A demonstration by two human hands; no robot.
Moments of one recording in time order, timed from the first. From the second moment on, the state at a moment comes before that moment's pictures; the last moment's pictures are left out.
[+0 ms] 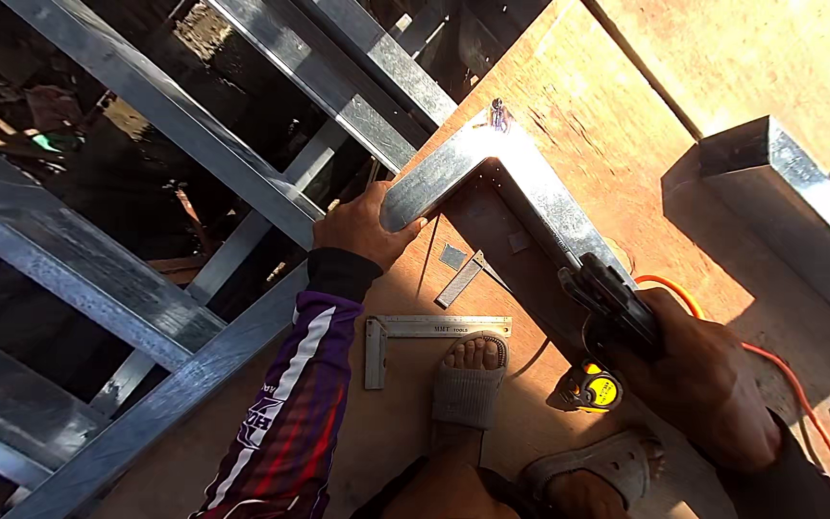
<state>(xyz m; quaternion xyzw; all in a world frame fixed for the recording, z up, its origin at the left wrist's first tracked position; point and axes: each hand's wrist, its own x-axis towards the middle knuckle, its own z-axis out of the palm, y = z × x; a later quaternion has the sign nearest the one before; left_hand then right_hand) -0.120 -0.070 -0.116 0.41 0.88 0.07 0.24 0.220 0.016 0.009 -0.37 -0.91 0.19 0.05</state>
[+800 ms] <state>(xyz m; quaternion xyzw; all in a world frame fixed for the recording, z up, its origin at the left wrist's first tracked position) -0.121 -0.070 -0.118 0.42 0.88 0.07 0.23 0.217 0.020 0.007 -0.37 -0.91 0.18 0.05</state>
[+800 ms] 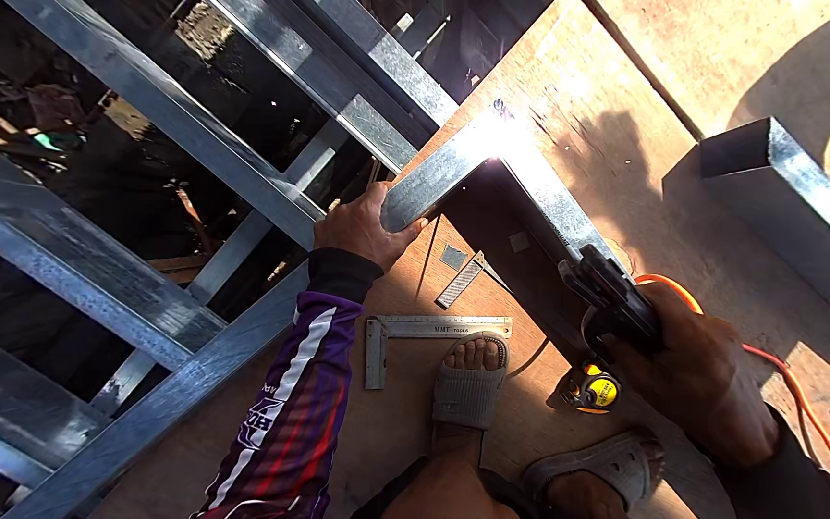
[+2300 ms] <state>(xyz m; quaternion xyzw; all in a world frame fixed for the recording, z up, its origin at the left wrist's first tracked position) -0.120 -0.068 -0.111 0.41 0.87 0.06 0.25 0.244 0.052 0.015 -0.38 -0.91 0.09 0.10</state>
